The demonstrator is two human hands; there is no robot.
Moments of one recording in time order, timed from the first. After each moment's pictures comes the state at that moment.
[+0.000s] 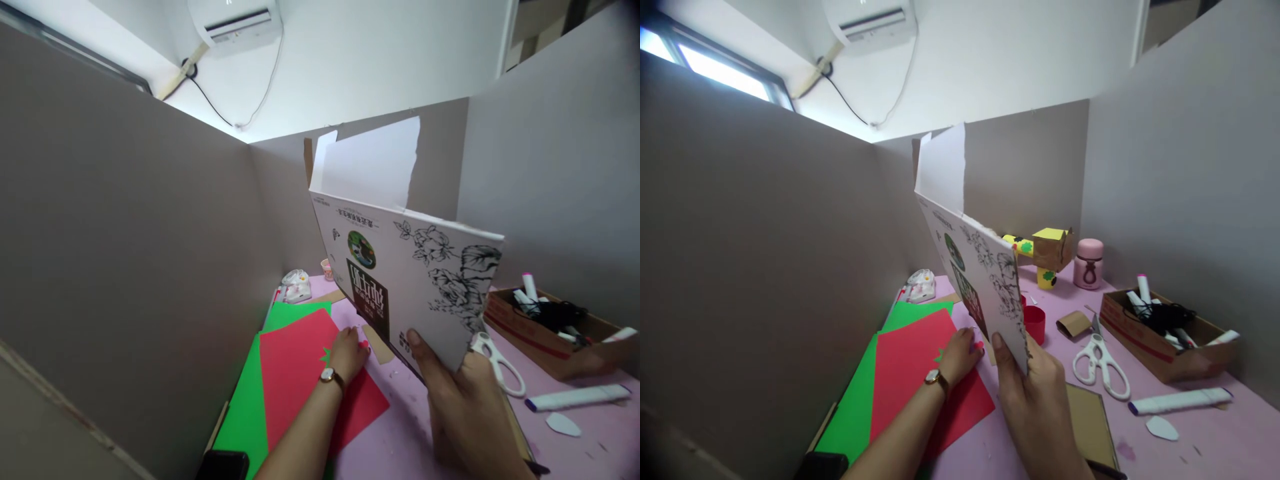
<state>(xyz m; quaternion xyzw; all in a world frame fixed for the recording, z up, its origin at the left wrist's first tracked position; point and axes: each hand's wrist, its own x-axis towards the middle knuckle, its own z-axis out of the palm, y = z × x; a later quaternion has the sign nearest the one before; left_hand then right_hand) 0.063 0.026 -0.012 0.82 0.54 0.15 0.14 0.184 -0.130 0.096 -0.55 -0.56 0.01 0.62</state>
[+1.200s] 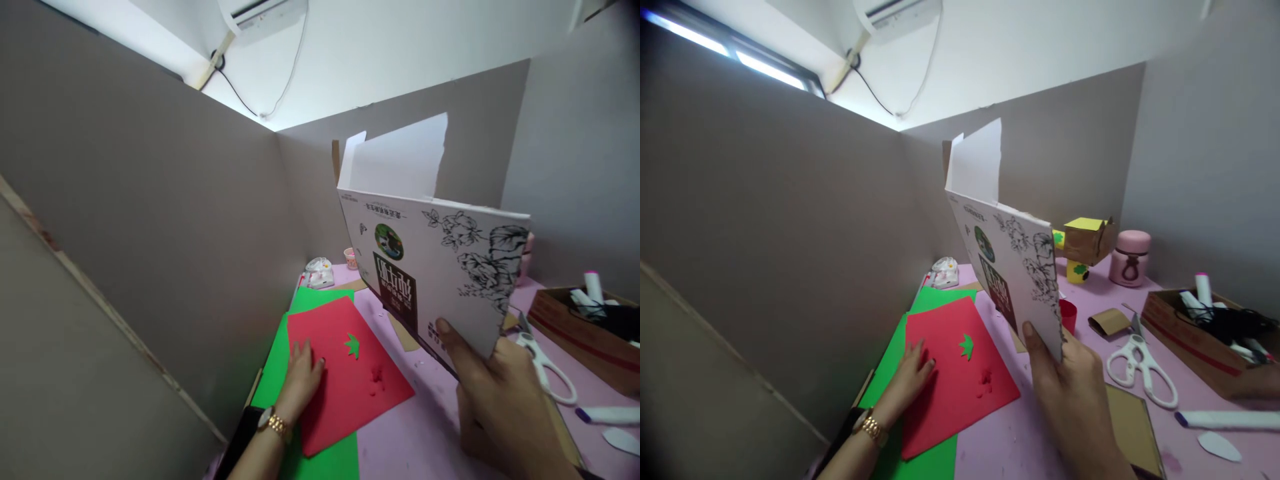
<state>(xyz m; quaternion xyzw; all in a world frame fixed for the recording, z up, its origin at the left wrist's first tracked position) -0.064 -0.049 -0.004 0.64 0.69 0.26 0.22 0.198 -0.131 0.085 -0.59 -0.57 0.06 0.57</state>
